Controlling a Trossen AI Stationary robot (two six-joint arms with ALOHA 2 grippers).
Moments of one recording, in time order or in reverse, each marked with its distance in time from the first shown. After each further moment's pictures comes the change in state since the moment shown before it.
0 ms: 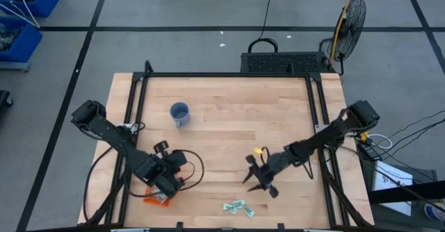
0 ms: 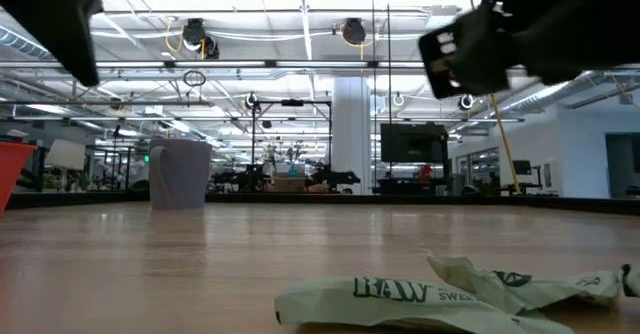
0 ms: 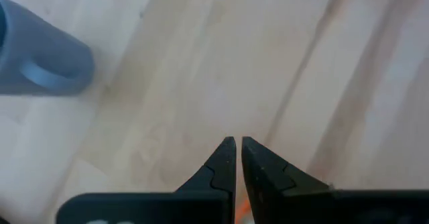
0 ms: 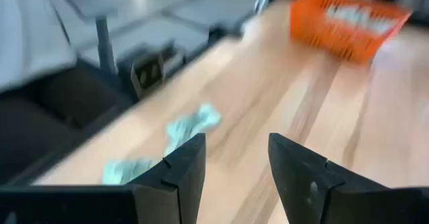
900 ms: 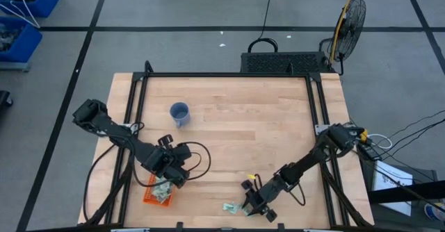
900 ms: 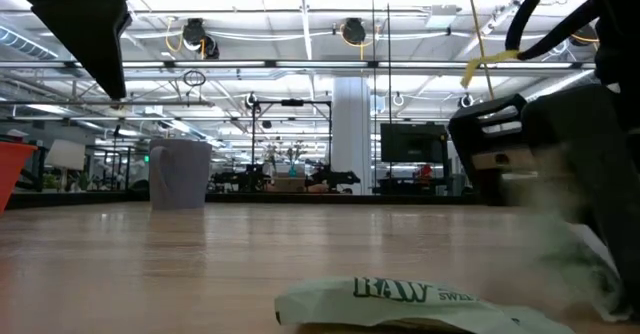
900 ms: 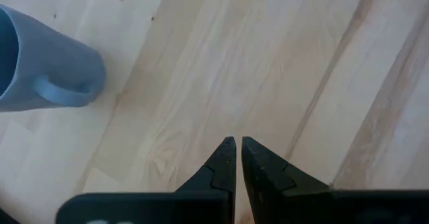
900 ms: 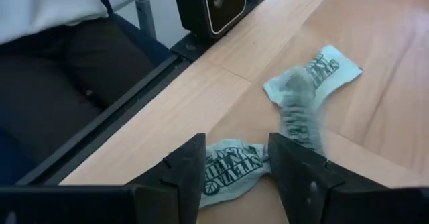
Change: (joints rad) left arm 0.112 0.000 0.000 0.008 0.040 0.119; right arm 0.205 0.396 0.193 0.048 0.062 0.141
